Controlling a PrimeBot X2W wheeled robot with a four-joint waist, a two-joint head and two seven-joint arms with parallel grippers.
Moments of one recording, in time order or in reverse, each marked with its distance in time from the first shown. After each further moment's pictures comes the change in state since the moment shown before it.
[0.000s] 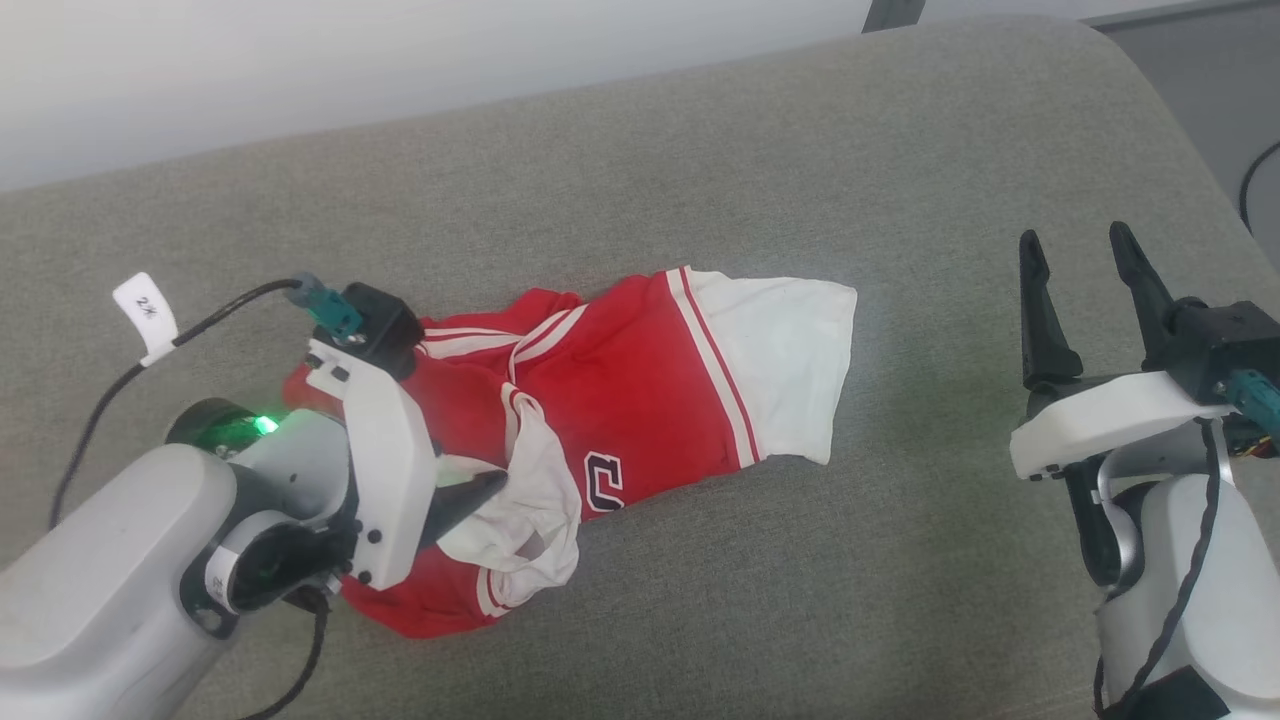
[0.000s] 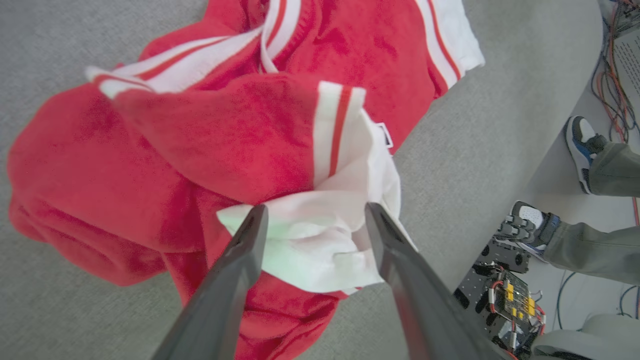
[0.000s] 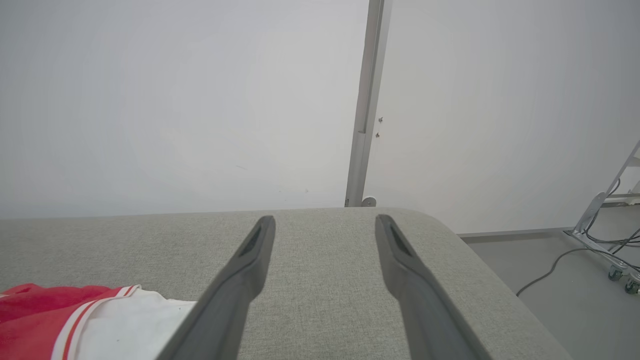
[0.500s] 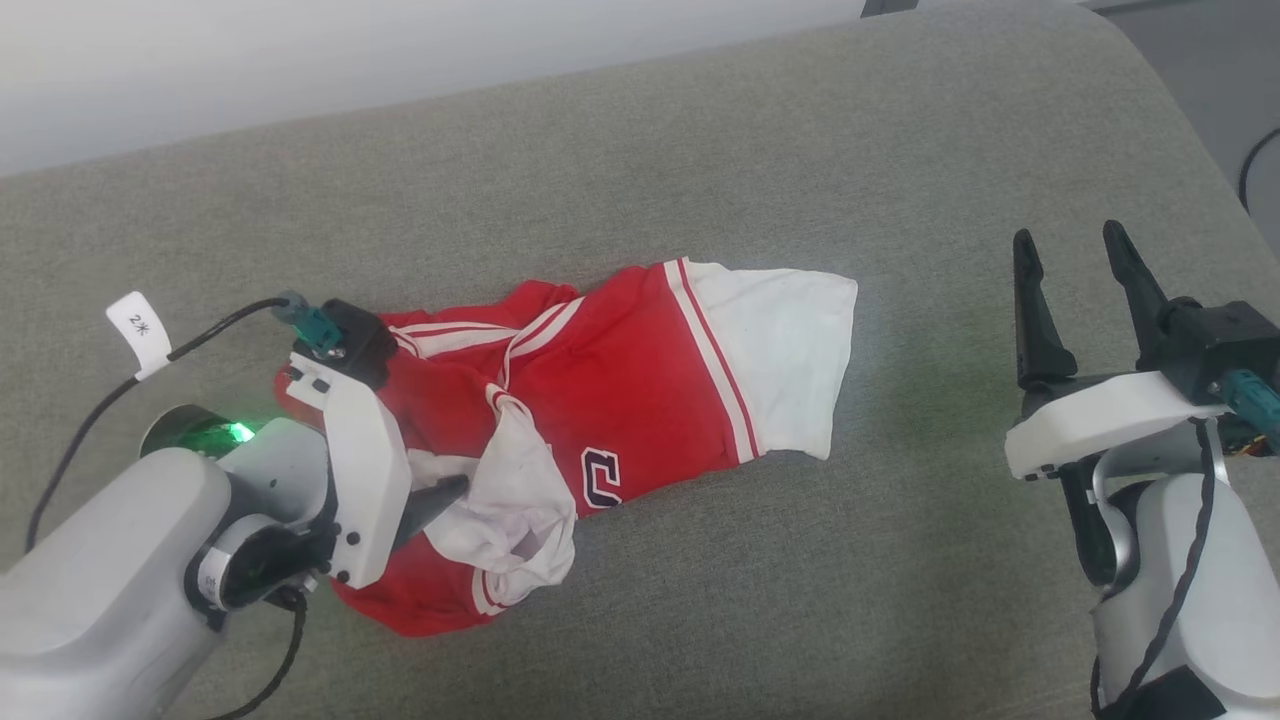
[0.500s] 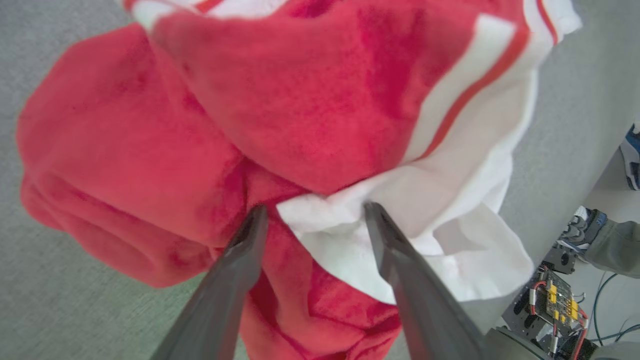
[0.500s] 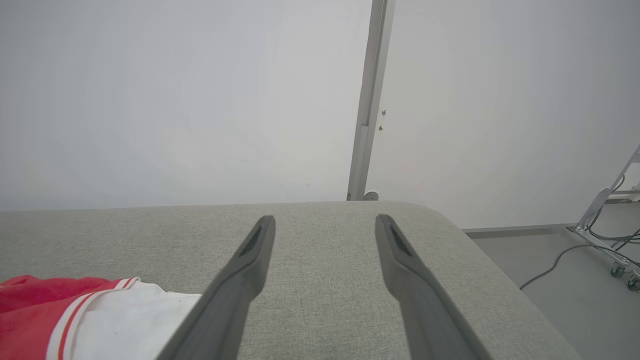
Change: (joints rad) left arm -0.013 -0.003 -0.035 0.161 0.067 -0.078 -0.072; right arm -0.001 0.003 0.008 0.001 0.000 0.000 -0.004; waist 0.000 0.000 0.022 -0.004
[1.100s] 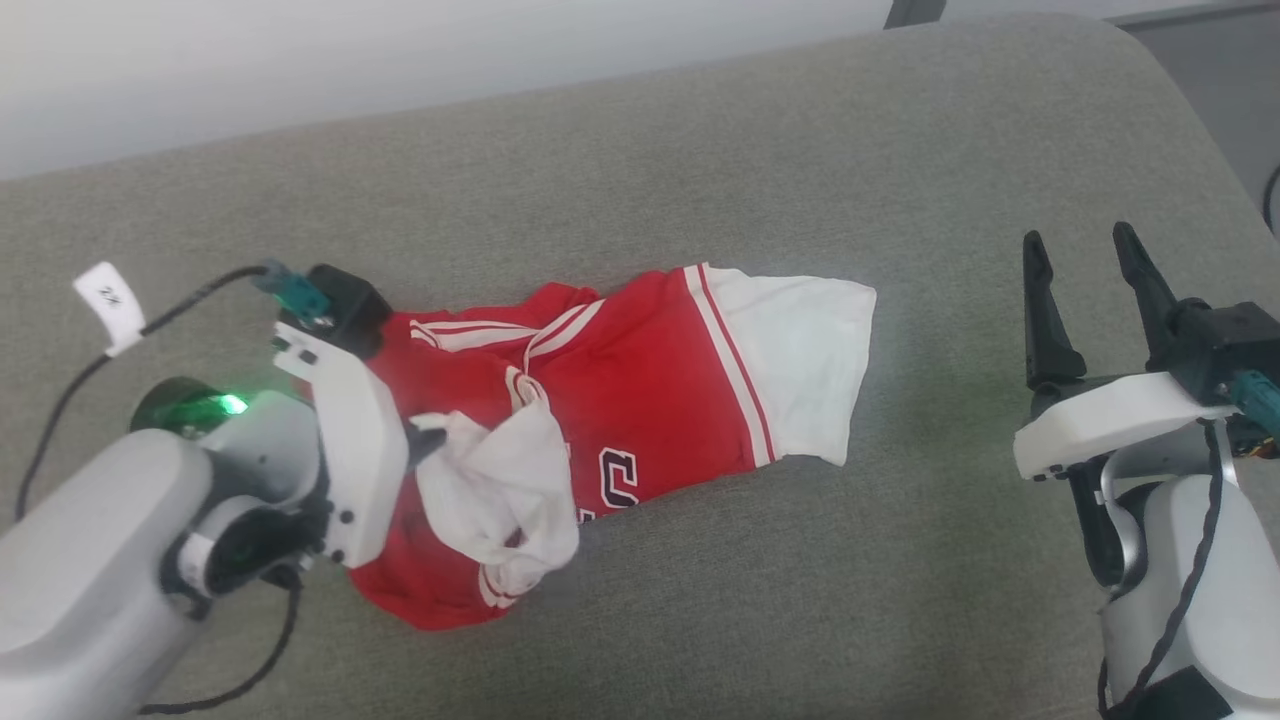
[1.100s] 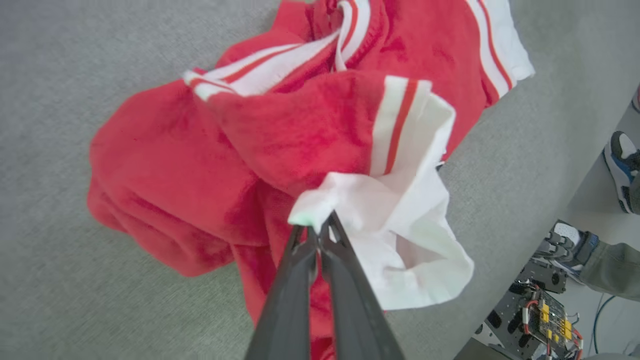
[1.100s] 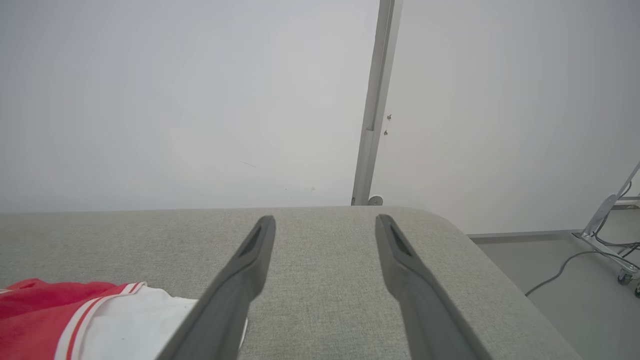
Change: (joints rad) left arm -0.012 0.017 0.032 -0.089 -0.022 0.046 0.011; right arm 0.002 -0.007 -0.009 0.002 -0.005 0.000 0.000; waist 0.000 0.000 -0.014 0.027
